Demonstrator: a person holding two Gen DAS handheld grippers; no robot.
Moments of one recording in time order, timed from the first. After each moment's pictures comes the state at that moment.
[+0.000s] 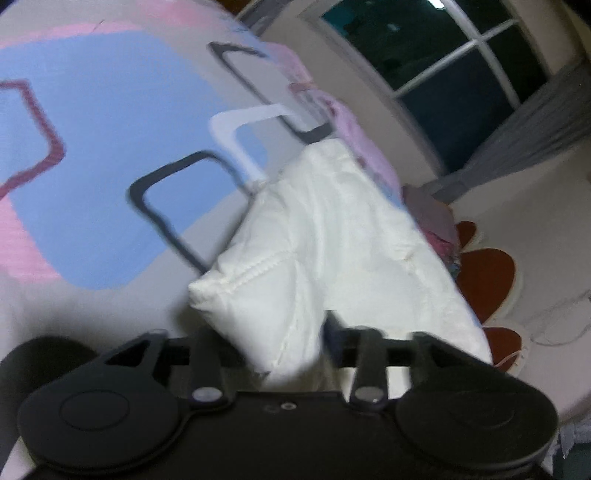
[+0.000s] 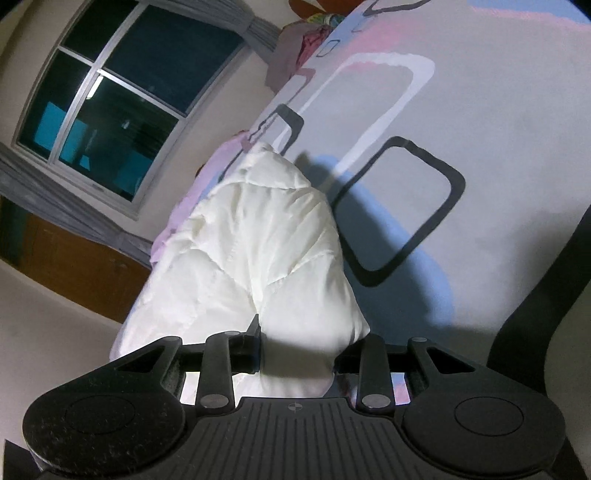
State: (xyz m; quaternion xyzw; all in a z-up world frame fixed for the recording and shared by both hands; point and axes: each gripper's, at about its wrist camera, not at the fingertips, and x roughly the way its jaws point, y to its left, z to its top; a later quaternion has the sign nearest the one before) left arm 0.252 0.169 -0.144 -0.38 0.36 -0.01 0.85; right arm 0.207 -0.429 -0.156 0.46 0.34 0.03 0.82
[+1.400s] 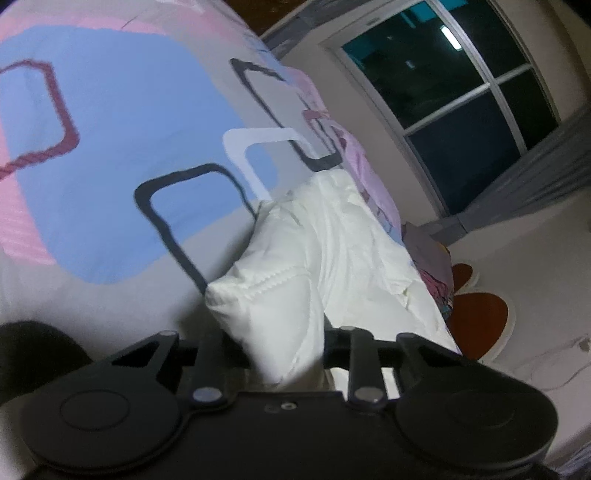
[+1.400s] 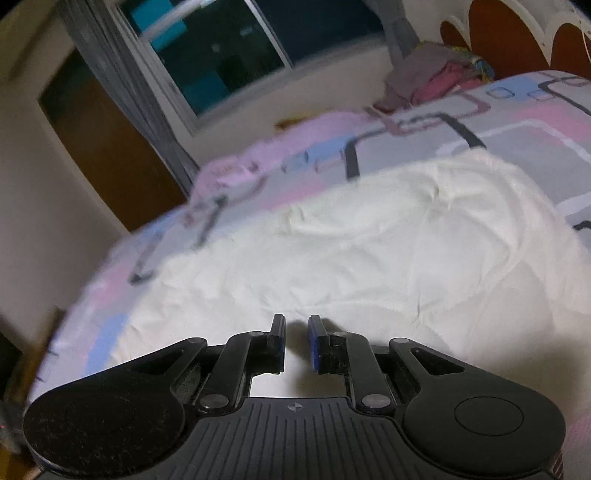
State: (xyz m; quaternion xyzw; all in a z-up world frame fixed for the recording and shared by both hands) left arm 0.245 0.166 -0.140 -0.43 0.31 0.01 0.85; right arm 0.266 -0.235 -0.094 0.22 0.36 0.11 0.90
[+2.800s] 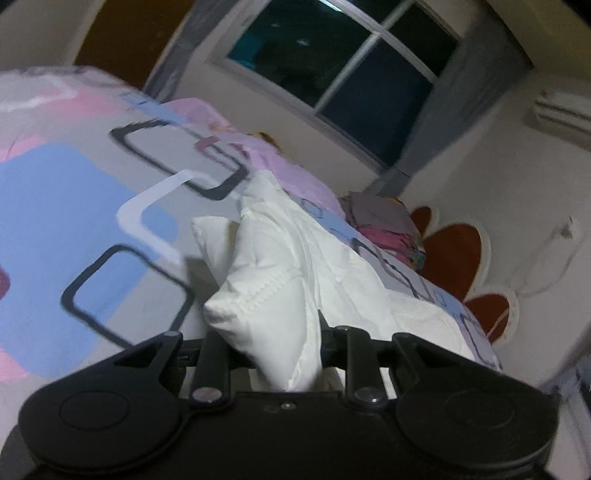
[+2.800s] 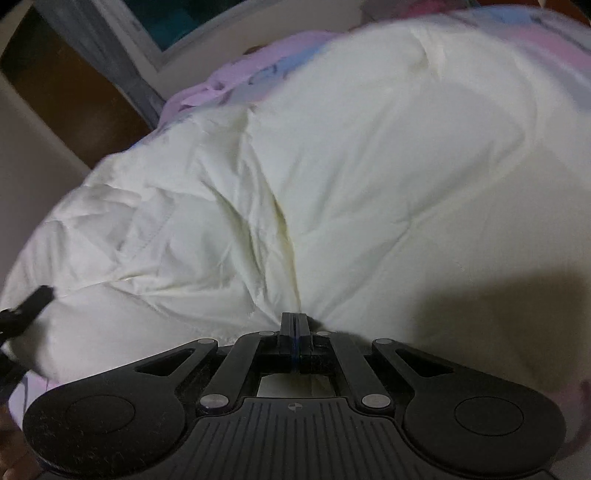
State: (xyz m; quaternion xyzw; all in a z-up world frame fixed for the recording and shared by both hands) left arm 0.242 0.126 -0.071 -0.26 0.27 -0.10 0.92; right arm 0.278 -0.217 -0.148 0.23 0.46 0.10 0.85
